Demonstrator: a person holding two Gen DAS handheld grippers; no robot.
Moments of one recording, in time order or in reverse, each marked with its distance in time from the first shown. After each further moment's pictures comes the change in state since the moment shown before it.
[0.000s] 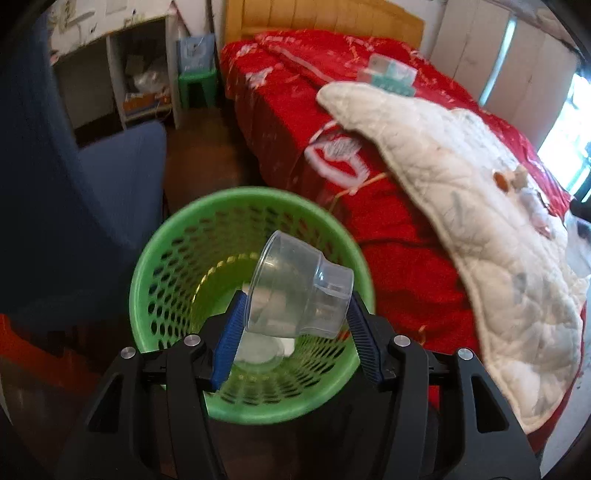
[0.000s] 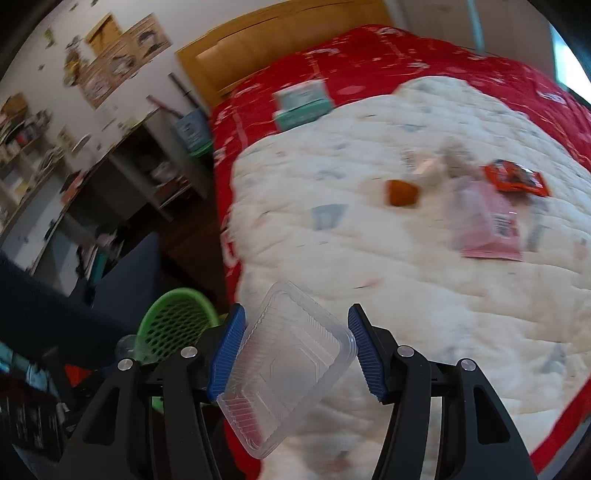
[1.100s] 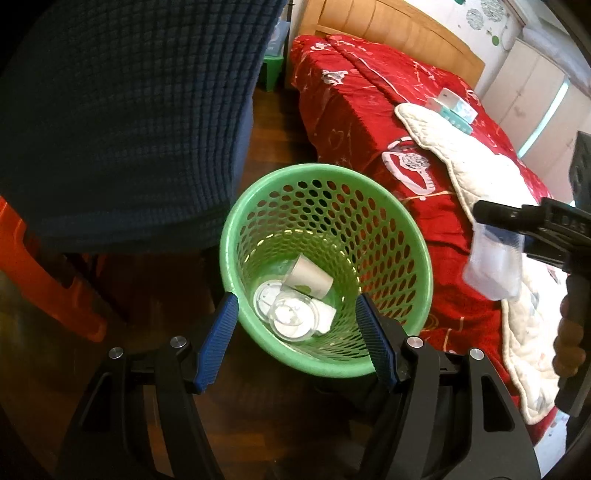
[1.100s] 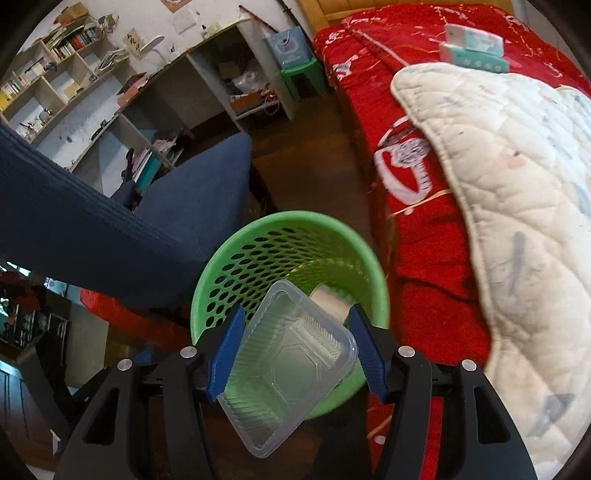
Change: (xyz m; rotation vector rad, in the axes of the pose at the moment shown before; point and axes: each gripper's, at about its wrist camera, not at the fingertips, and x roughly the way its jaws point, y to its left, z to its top) left arm -0.034 0.094 -0.049 -0.245 -0.017 0.039; right arm 0.145 0.188 -0.046 -0.250 0.252 0.183
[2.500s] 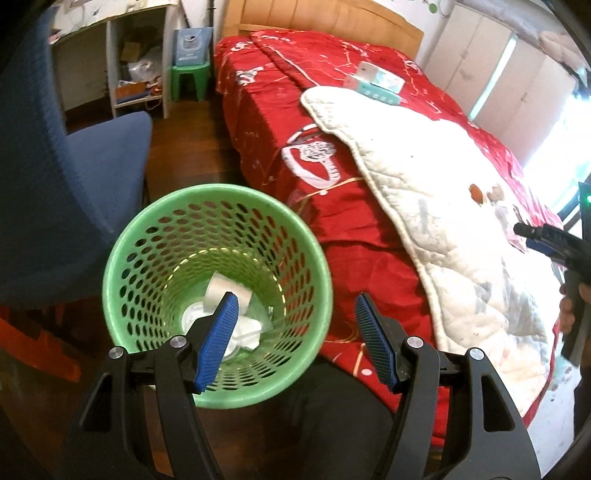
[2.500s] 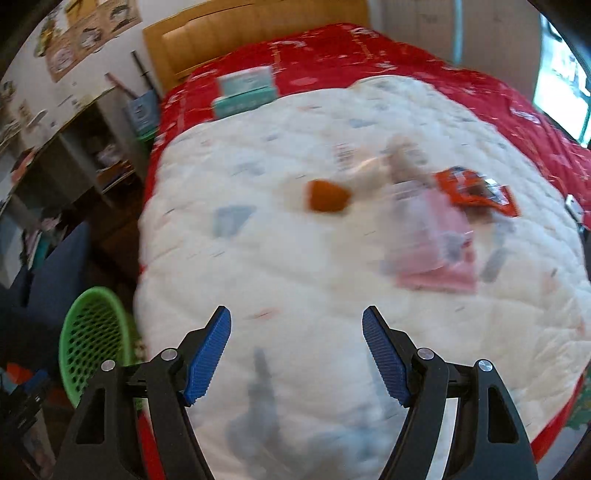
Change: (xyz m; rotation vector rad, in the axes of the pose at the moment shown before) left arm 0.012 -0.126 0.017 0.199 0.022 -0.133; right arm -0.155 -0.239 -0.026 0.251 -0.198 -0.451
